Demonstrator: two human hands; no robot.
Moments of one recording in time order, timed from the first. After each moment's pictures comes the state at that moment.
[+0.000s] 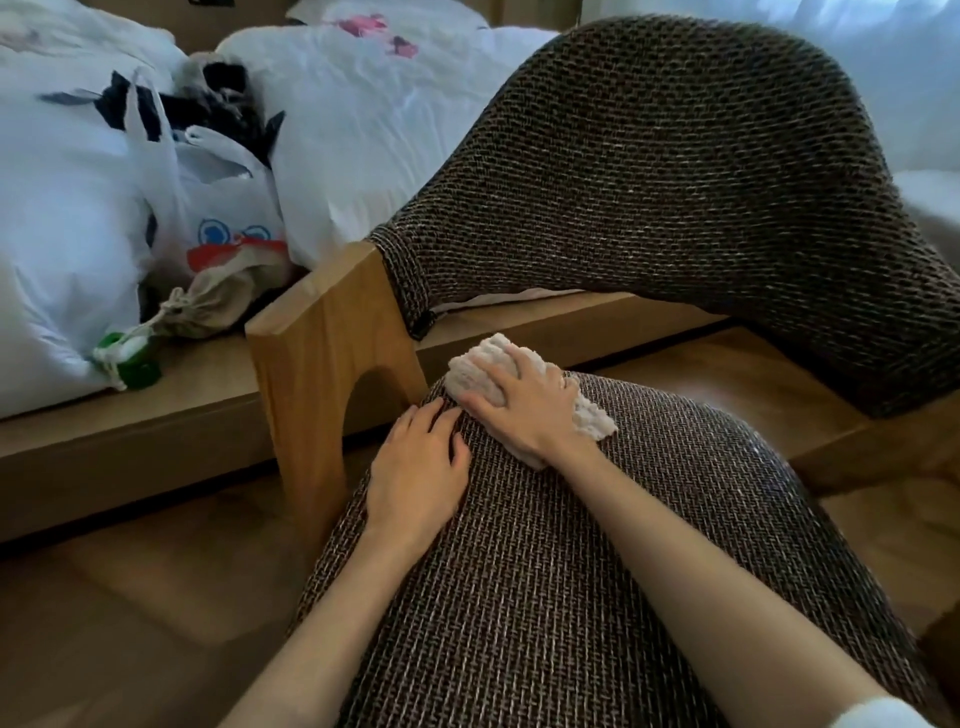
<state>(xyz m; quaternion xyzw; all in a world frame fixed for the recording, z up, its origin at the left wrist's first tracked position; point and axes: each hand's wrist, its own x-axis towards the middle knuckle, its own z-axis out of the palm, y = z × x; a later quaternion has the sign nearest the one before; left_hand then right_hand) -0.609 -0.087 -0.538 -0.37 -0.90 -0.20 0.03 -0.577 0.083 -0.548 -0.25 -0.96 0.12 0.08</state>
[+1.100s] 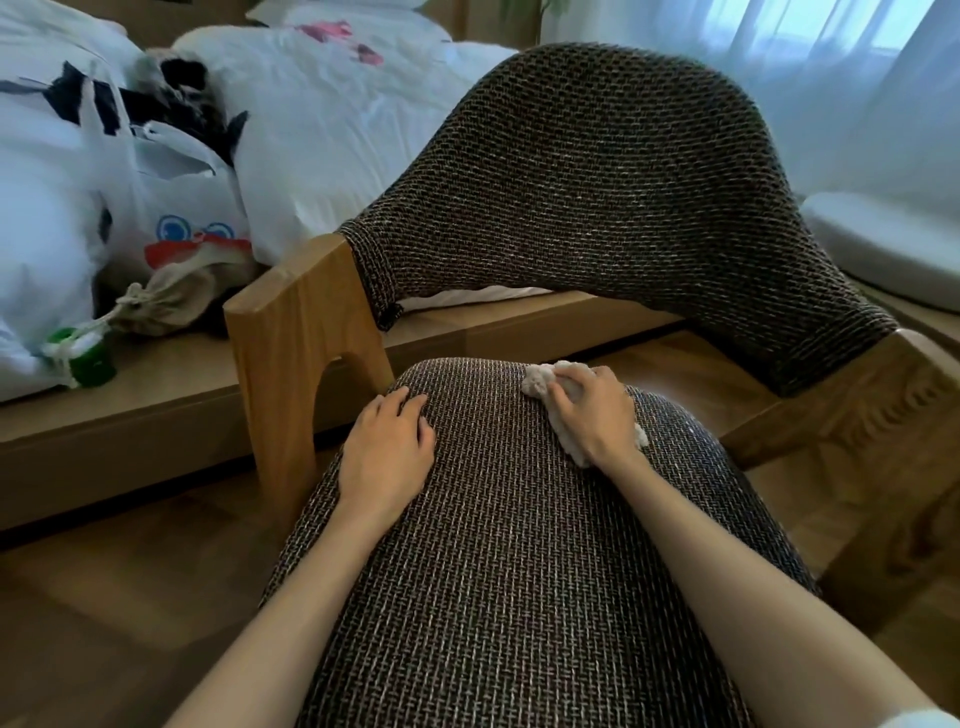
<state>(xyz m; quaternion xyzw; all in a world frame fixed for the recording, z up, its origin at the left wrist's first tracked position) -0.605 -0.089 -0.526 -0.38 -0.91 -0.19 0.01 -0.483 0.122 -0.530 -0.39 -0.88 0.16 0.22</state>
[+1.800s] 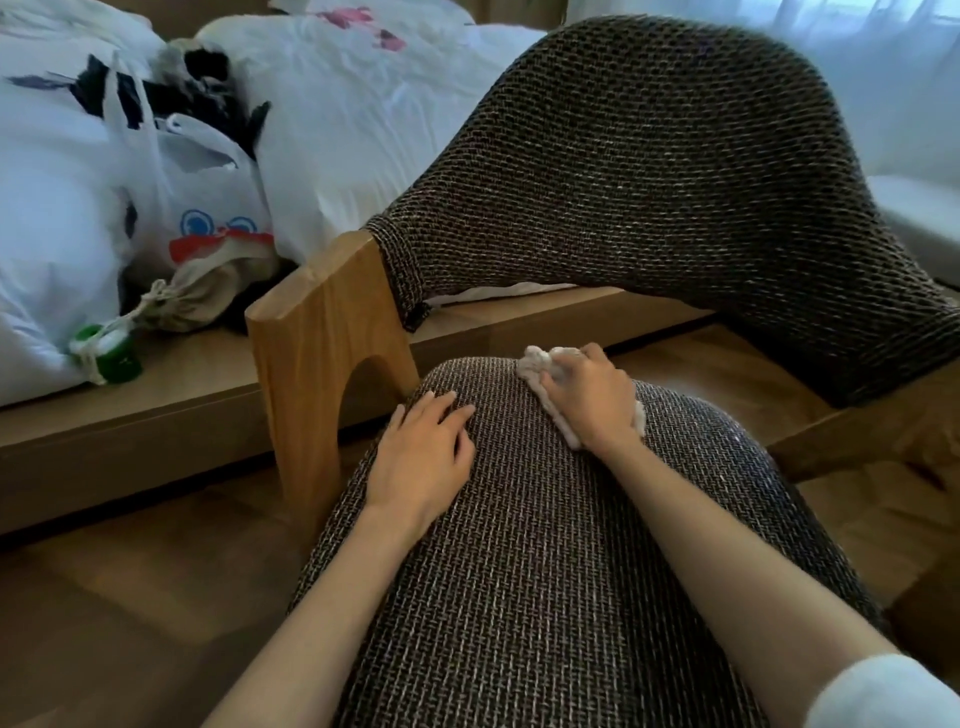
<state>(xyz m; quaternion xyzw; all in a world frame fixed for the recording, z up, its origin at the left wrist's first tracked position) -0.611 -0.083 -0.535 -0.44 -0.88 -0.17 0.01 -0.530 0.119 -0.533 -0.36 -0.91 0.07 0.20</state>
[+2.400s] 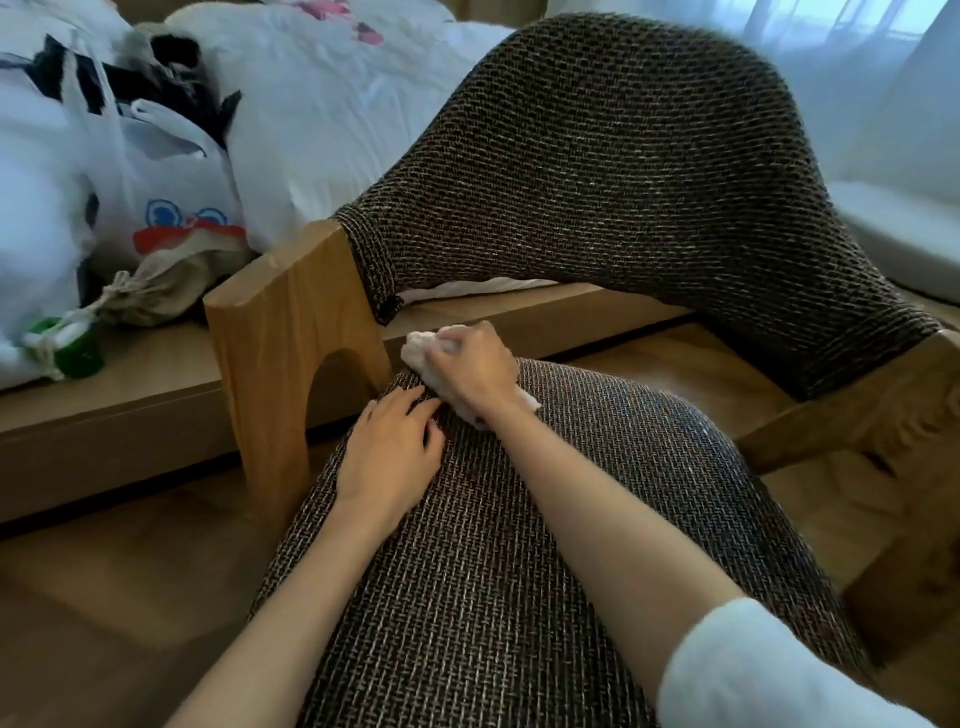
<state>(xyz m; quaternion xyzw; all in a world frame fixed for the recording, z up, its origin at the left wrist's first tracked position) -0.608 -0.083 -0.535 -0.42 -0.88 -0.20 0.04 -0.604 0.067 -0.518 -0.31 -0.92 0.16 0.18</state>
